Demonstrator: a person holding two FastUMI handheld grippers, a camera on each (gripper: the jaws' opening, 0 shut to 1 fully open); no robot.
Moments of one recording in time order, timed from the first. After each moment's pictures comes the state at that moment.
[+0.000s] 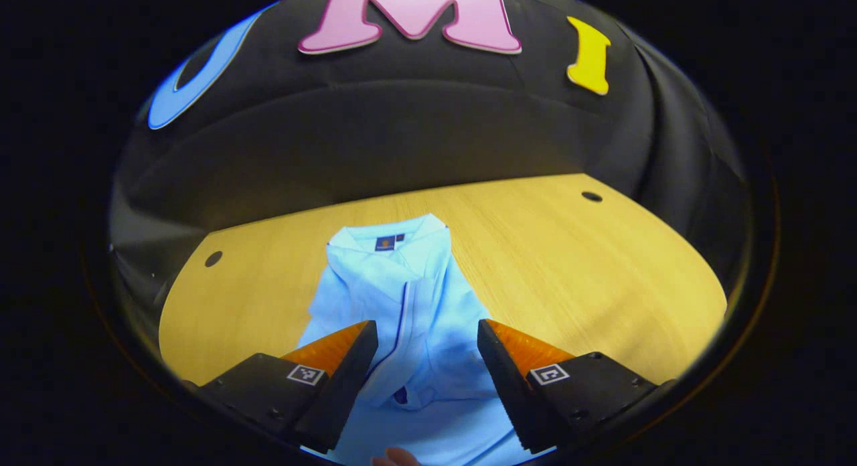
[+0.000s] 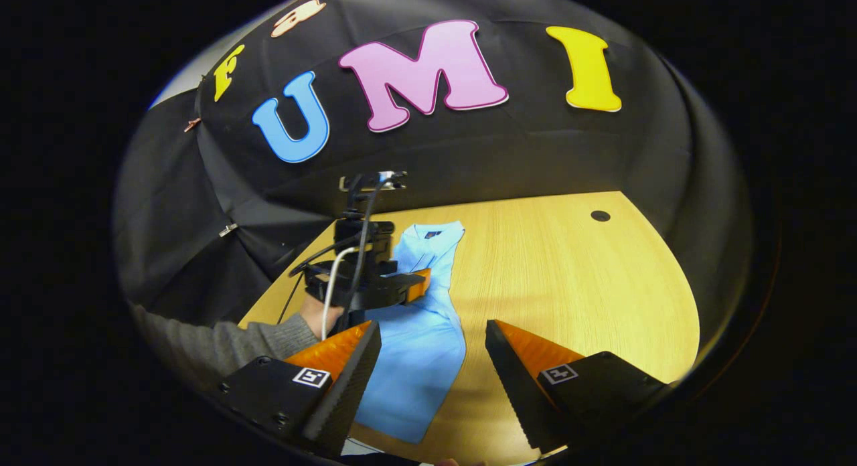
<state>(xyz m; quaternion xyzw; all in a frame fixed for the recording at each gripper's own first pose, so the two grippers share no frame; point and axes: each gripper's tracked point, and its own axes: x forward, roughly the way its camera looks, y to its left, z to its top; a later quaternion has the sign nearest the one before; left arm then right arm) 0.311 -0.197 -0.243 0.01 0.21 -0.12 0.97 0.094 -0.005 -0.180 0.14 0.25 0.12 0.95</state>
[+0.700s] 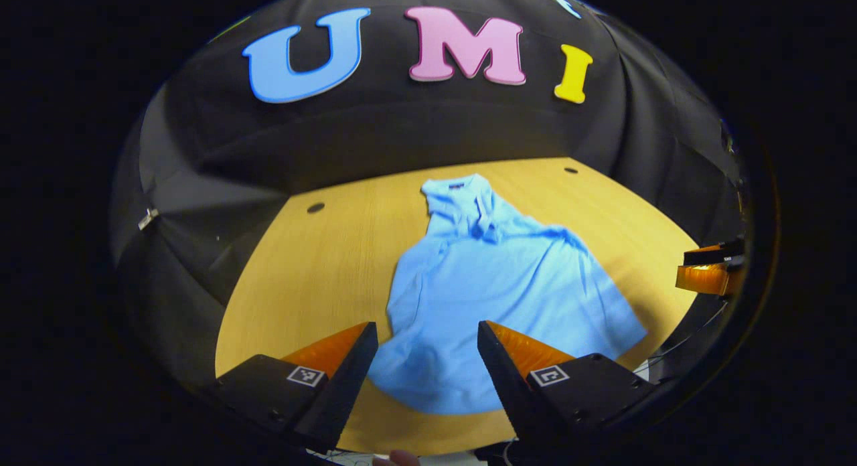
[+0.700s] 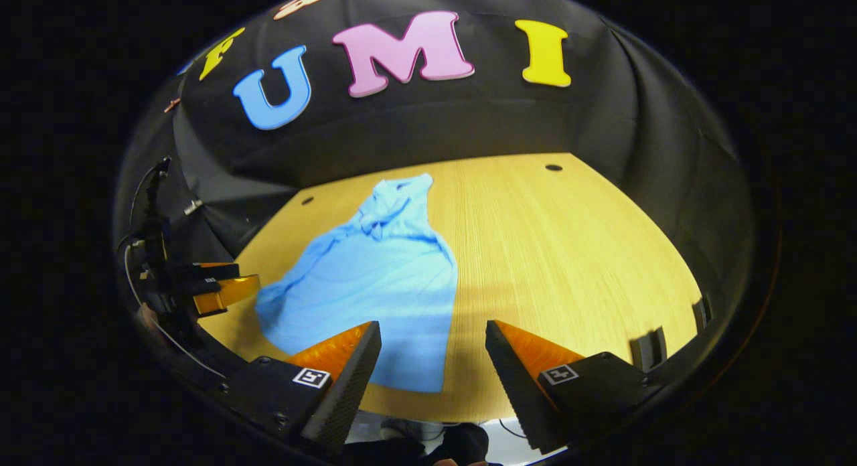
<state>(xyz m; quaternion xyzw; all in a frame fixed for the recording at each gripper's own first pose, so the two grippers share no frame) 0.051 0.007 -0.287 0.04 0.29 -0.11 0.95 -0.032 0.048 -0.281 0.11 0.33 0.01 0.94</state>
